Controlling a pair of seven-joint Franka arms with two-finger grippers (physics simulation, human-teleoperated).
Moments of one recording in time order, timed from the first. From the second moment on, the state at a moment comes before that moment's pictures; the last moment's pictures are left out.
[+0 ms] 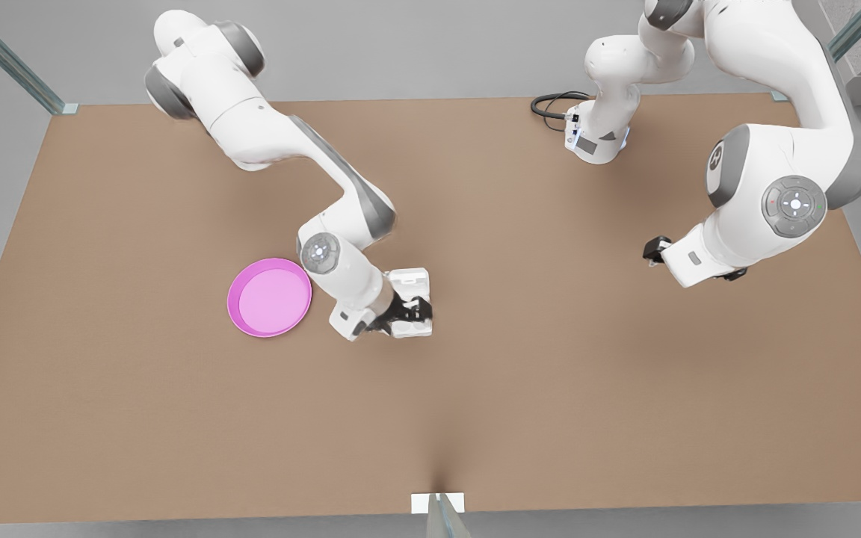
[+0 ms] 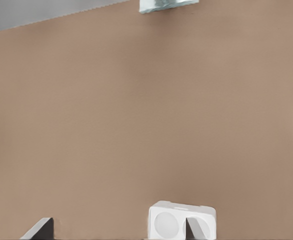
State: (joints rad) left arm -0.03 0.29 -0.17 -1.34 0.11 1.42 0.15; right arm 0.37 0.58 0.23 -1.34 0.16 2.28 0.44
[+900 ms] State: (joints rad) left arm -0.74 0.82 -0.17 -1.27 -0.23 2.04 -0.97; right arm -0.17 0.22 0.08 -1.38 -0.02 1.40 0.09
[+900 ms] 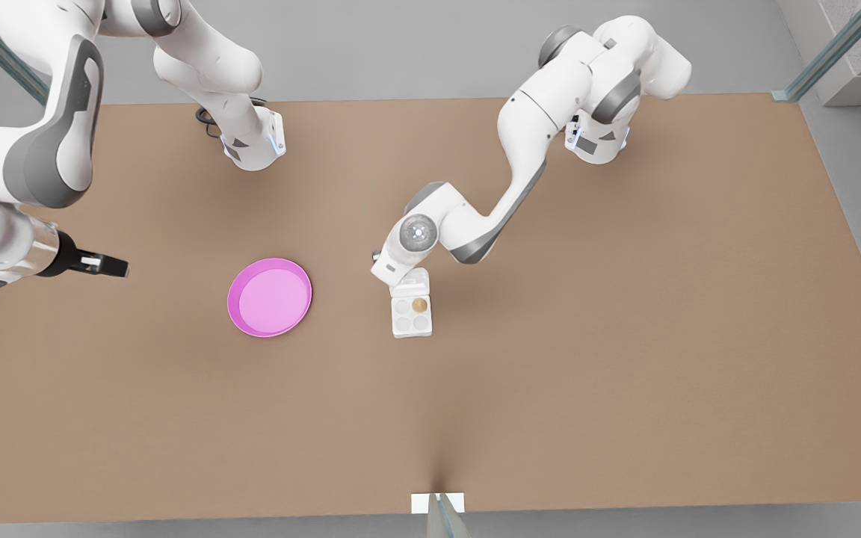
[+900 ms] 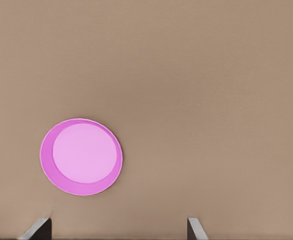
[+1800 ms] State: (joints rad) left arm -0.65 0.82 -0.17 -1.29 -0.21 2.08 -1.21; right arm -0.11 0.32 0.08 -1.33 0.01 1.35 0.00
